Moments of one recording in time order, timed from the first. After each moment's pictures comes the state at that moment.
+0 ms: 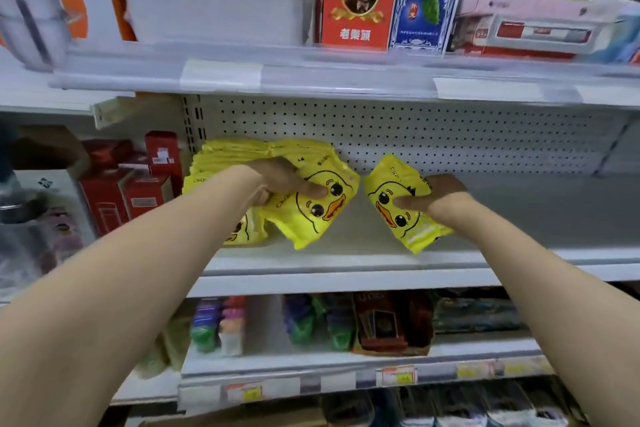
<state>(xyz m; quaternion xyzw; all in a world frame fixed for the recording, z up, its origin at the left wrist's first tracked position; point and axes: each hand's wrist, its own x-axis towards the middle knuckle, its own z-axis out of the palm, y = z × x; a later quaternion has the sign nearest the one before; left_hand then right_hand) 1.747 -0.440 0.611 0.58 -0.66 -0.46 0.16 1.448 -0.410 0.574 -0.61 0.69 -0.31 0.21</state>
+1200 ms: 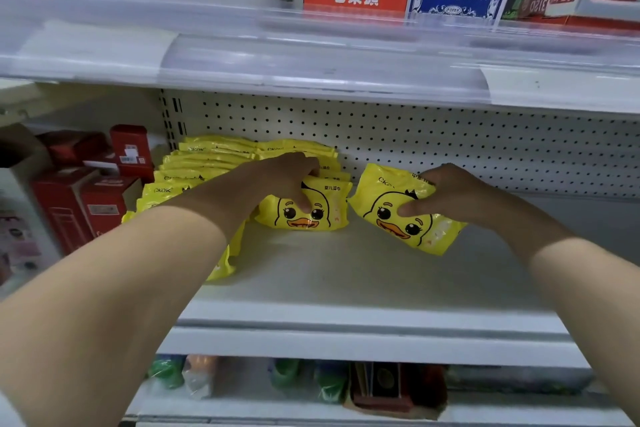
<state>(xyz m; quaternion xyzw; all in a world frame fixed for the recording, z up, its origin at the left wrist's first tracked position) 1.710 -0.596 0.566 0.55 -0.83 -0.10 0.05 1.419 -0.514 0.591 -0.71 0.62 -0.19 0.25</state>
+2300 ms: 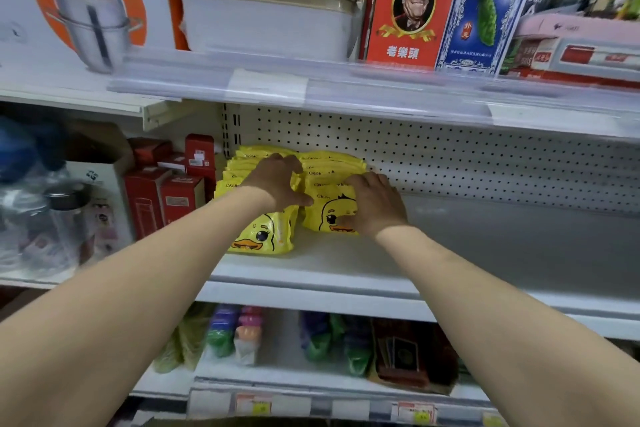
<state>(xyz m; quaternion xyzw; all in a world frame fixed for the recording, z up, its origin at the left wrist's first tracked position) 1.791 -0.455 0.594 0.64 -0.74 -0.08 0.20 1.585 -0.469 0.557 -0.78 0.61 -0.15 -0.06</state>
